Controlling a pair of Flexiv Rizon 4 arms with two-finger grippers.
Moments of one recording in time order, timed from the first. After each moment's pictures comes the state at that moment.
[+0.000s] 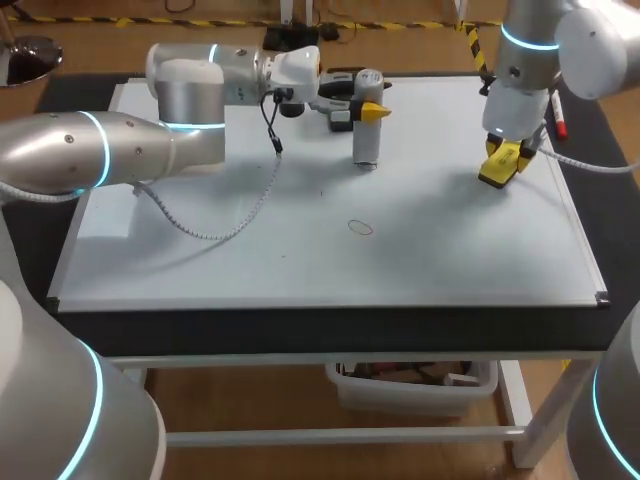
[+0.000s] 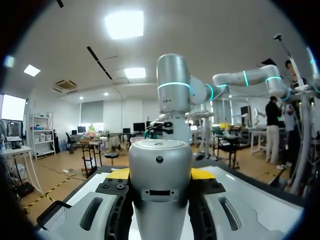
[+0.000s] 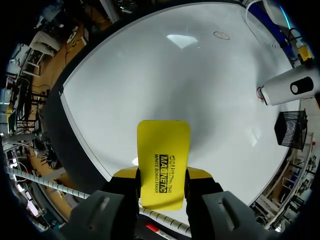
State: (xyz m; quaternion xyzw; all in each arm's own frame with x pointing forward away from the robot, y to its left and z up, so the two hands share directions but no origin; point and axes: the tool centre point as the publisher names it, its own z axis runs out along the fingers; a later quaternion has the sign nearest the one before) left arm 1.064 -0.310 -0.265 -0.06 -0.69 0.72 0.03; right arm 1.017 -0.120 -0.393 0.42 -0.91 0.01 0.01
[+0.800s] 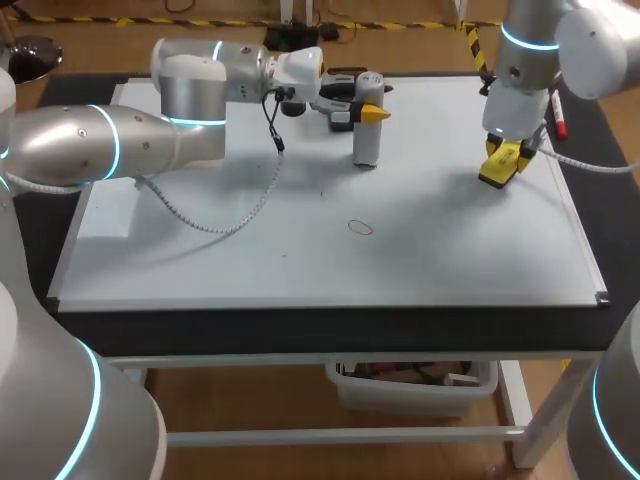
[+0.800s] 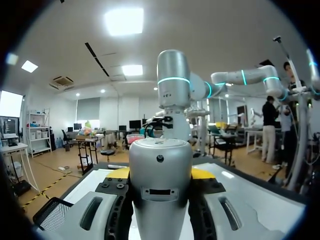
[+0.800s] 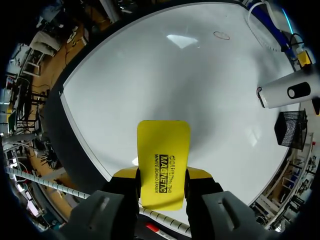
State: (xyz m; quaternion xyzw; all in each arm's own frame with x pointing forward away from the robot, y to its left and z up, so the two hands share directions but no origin) left arm 1.068 -0.311 -0.278 -0.06 -0.69 0.72 0.05; right arm 1.017 -0.120 -0.393 0.42 -0.91 0.01 0.01
